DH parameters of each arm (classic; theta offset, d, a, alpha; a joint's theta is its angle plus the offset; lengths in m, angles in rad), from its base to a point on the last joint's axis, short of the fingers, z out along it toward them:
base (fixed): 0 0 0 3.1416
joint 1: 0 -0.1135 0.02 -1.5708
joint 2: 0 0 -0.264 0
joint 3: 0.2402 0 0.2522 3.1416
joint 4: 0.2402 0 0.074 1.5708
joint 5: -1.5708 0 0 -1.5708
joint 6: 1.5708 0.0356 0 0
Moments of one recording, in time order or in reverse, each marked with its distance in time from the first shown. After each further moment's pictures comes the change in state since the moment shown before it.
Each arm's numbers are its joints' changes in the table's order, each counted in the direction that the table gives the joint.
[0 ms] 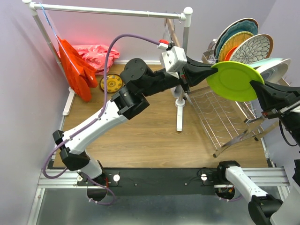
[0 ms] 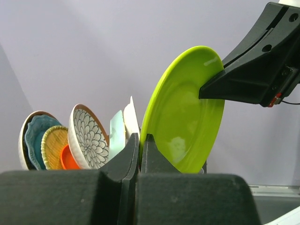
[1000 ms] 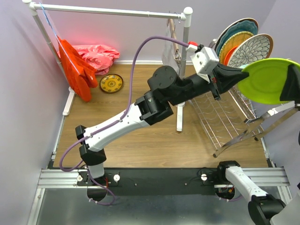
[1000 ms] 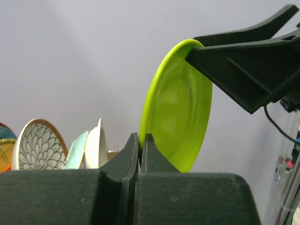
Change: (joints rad) left arm 0.156 -0.222 0.266 0.024 0.198 -0.082; right arm 0.000 0.001 0.086 -0.174 -0.458 -0.025
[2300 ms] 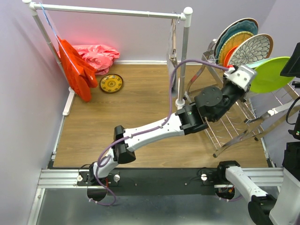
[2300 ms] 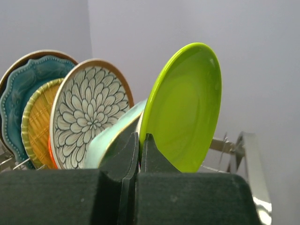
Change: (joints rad) left arm 0.127 -0.383 0.291 -0.058 0.631 0.224; right arm 0.001 0.006 -0.253 -0.380 -0.206 0.125
